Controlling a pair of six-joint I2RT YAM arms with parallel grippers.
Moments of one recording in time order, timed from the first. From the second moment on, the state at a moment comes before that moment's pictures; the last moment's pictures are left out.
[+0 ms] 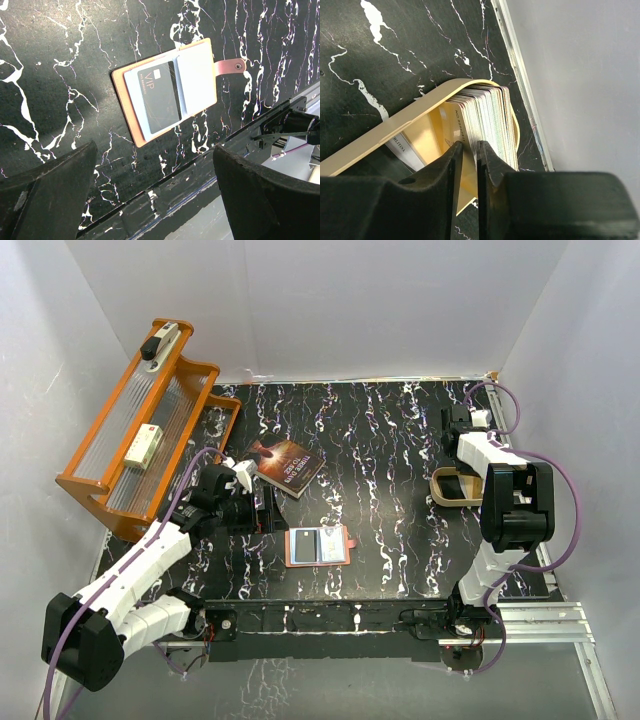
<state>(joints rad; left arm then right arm) -0.46 1.02 0.69 -0.55 0.35 -0.50 -0.02 1.79 1.20 -0.54 0.73 0.11</state>
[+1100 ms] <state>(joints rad) -0.46 1.01 0.69 -0.55 0.35 -0.51 0.00 1.59 1.25 -0.66 0.51 0.18</state>
